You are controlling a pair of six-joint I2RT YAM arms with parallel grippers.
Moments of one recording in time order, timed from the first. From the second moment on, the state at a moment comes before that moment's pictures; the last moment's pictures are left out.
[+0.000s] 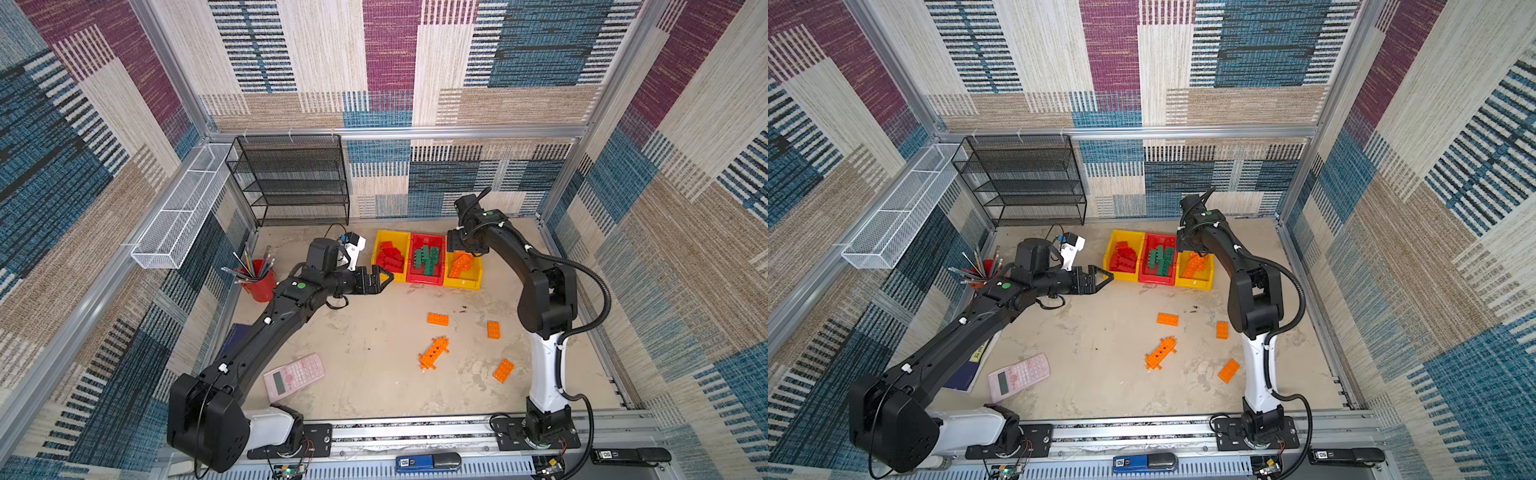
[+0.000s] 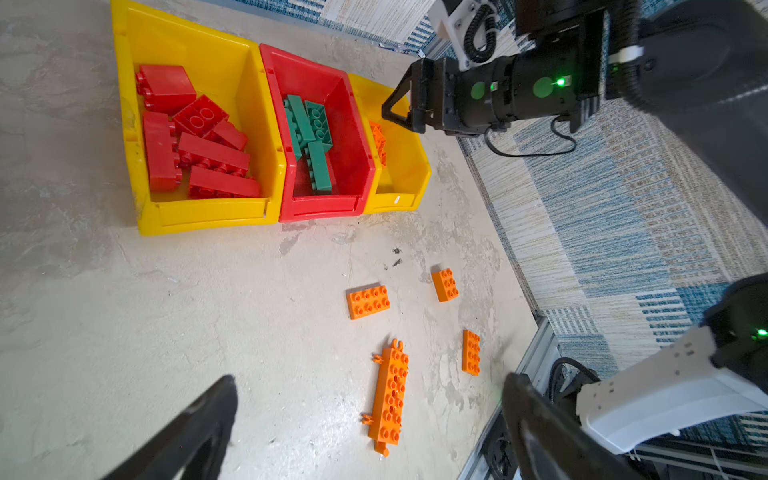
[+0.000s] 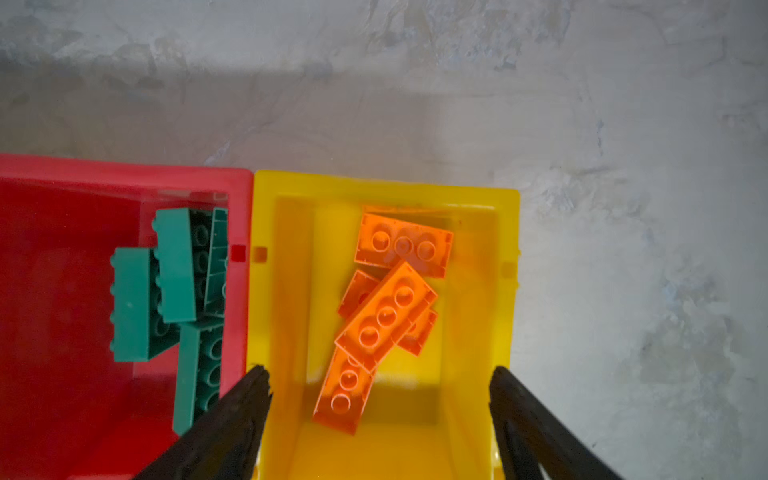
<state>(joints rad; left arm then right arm) -0.40 1.31 1.08 -0.41 0.50 -0.43 0.28 2.10 1.92 -0.93 0.20 0.33</state>
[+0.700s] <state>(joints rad) -0.40 1.11 0.83 -0.44 0.45 -0.43 0.56 1.81 1.32 -0.87 0.06 0.64</state>
